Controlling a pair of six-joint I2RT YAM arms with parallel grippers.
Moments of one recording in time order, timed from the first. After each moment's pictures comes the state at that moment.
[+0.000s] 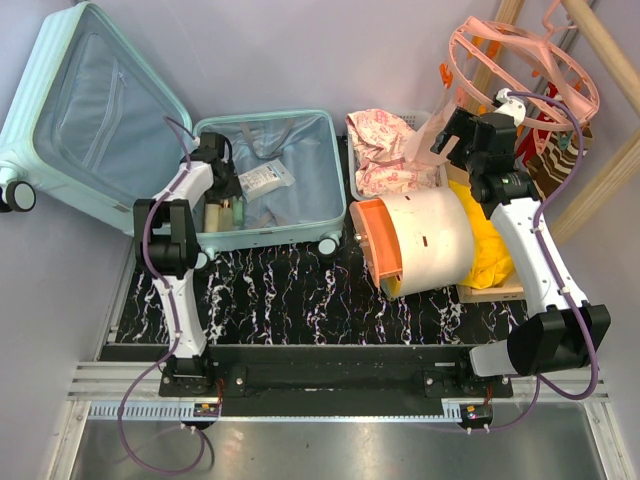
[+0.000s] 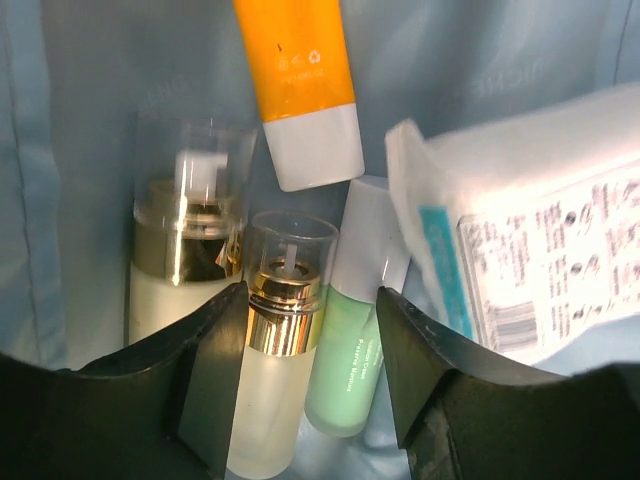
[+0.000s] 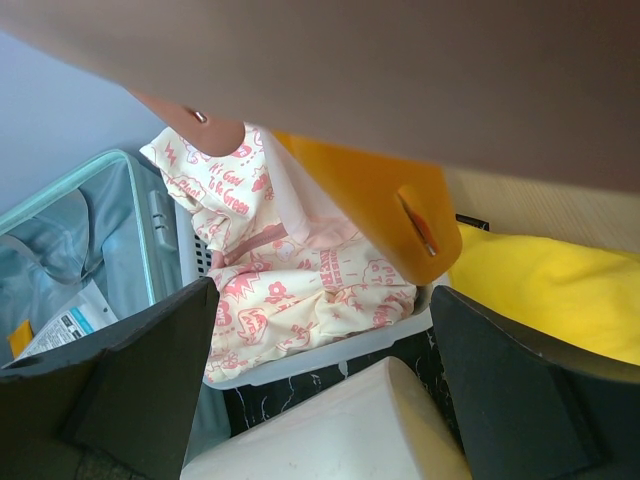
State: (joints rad) left arm -0.03 2.12 1.69 -0.61 -0.09 -0.33; right arm 0.13 1.40 1.43 -0.36 0.22 0.46
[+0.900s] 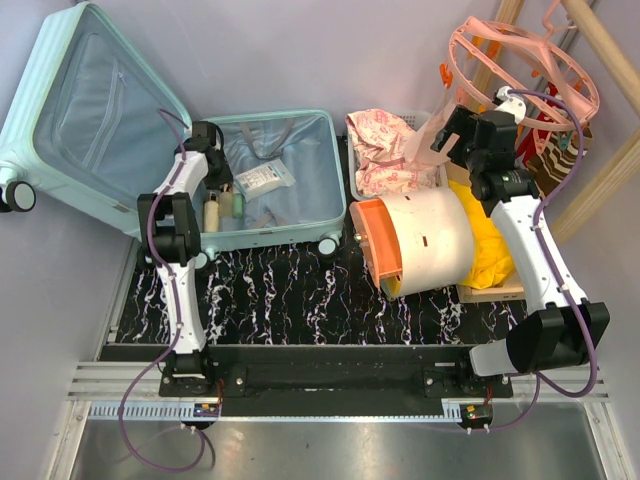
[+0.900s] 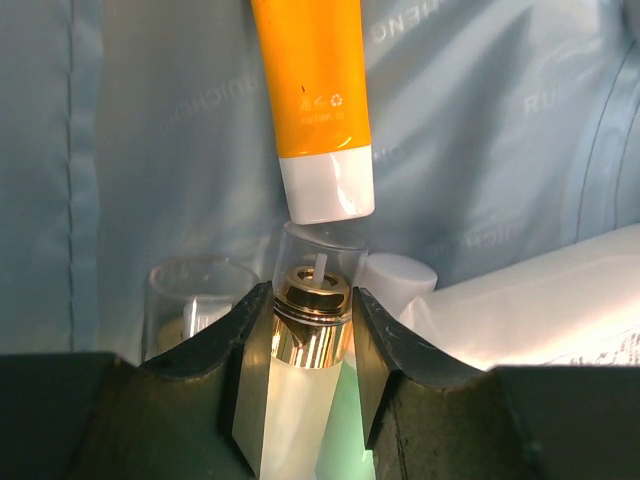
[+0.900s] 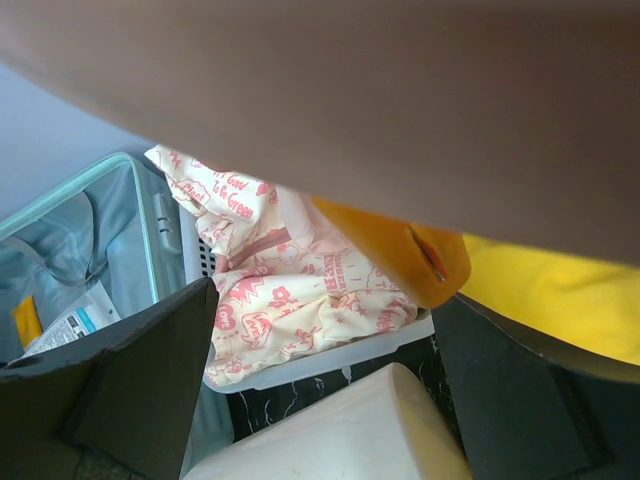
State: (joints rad) left arm 0.03 2.32 1.98 -0.66 -0.03 -0.31; right arm 0.12 1.41 1.45 -0.36 0.21 0.46
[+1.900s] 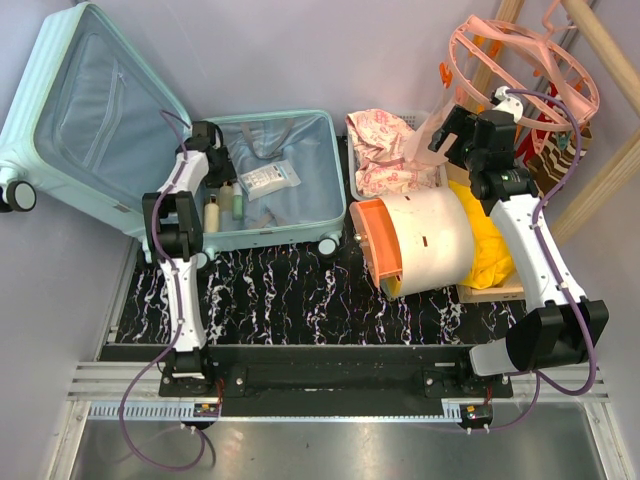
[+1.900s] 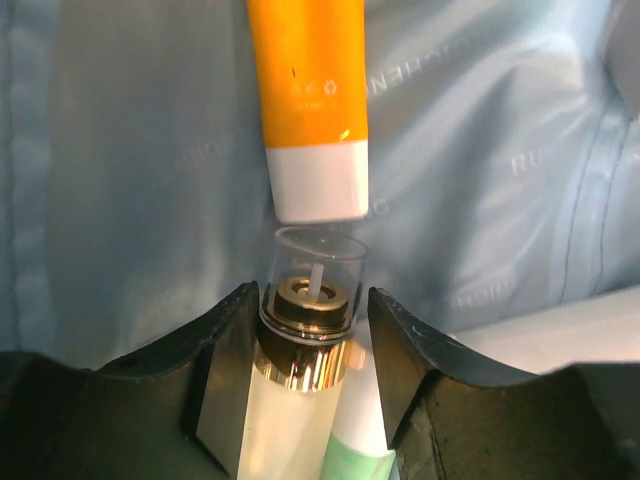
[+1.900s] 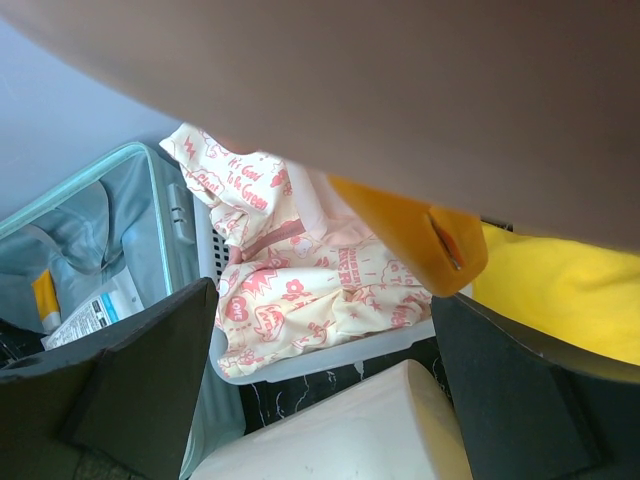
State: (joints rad) left arm 0.04 2.41 2.08 -0.64 0.02 -0.31; right arm 0.12 1.42 1.45 -0.36 0.17 0.48
